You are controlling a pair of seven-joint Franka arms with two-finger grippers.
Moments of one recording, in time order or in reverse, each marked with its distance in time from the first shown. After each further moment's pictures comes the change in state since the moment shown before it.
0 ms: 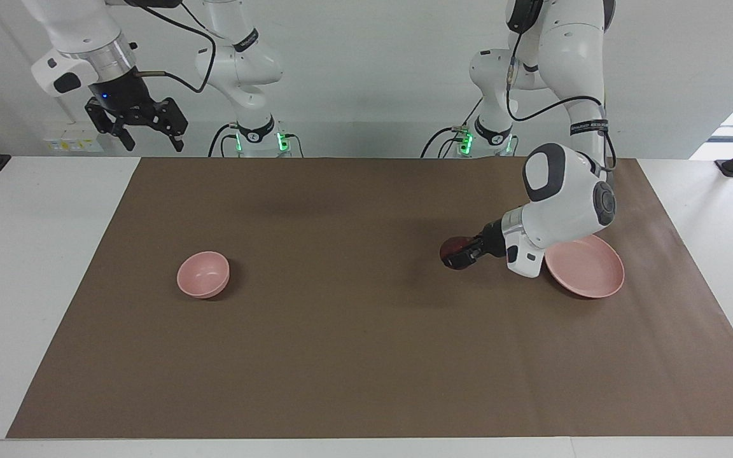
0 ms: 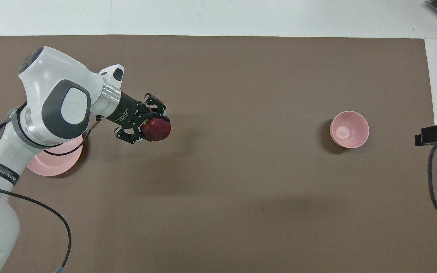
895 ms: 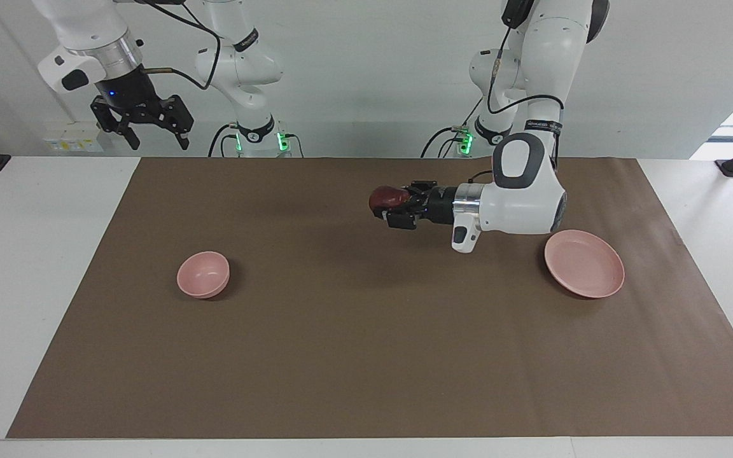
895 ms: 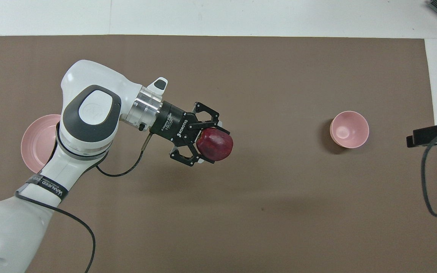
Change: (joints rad) left arm -0.003 -0.001 -0.163 0.013 -0.486 -0.145 -0.227; right arm 0.005 -0.005 0.018 -0.013 0.073 -0.004 -0.006
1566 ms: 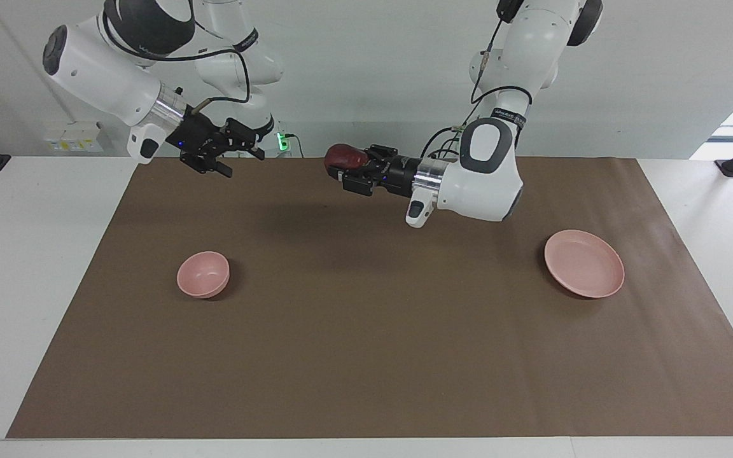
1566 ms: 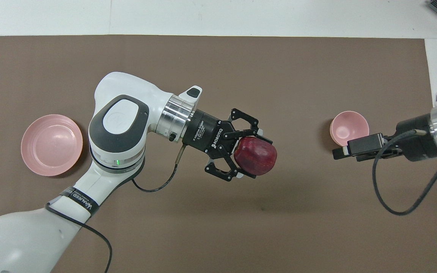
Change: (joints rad) left arm -0.001 0.000 -0.132 0.010 -0.220 0.014 -0.015; right arm -0.023 0.017 -0.005 -0.249 0.579 0.064 -0.135
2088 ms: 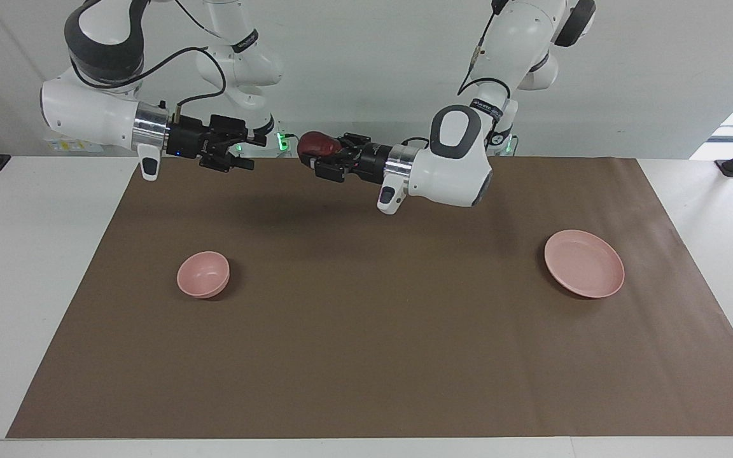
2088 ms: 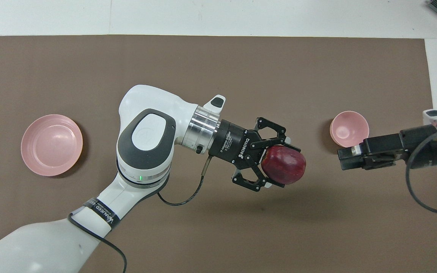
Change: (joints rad) left arm -0.042 0.000 -0.073 0.000 -0.070 0.162 -0.001; right arm -0.125 0.000 -0.003 -0.138 0.374 -0.133 -0.068
